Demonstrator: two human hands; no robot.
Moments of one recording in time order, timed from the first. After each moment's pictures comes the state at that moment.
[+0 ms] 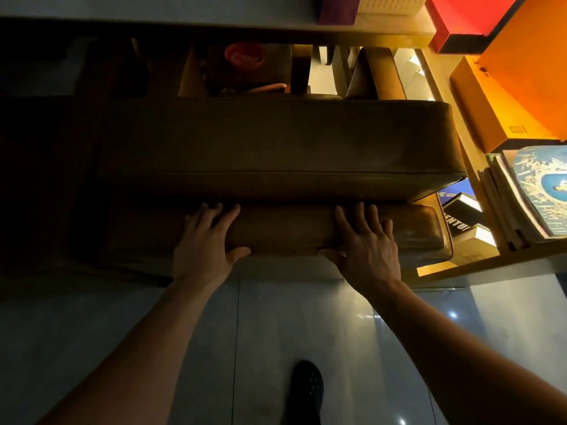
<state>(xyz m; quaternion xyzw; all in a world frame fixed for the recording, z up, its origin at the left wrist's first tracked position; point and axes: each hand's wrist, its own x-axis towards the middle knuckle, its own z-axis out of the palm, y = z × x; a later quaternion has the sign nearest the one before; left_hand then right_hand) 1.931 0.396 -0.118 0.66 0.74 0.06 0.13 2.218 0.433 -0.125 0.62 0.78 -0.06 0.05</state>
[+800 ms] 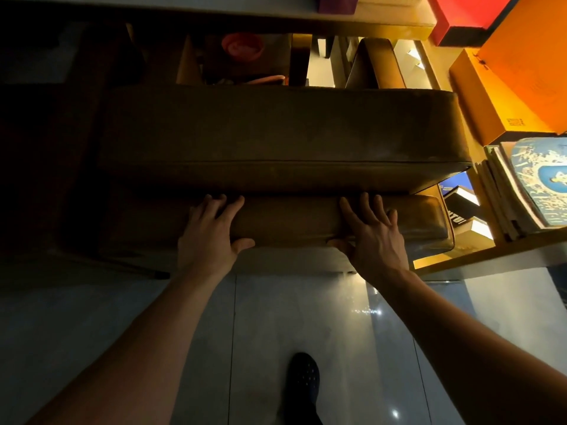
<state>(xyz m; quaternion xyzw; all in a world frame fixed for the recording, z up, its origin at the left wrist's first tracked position) 1.939 0.393 -0.125 0.66 0.74 0.08 0.13 2.234 0.433 -0.130 0.61 0.78 -0.08 0.03</state>
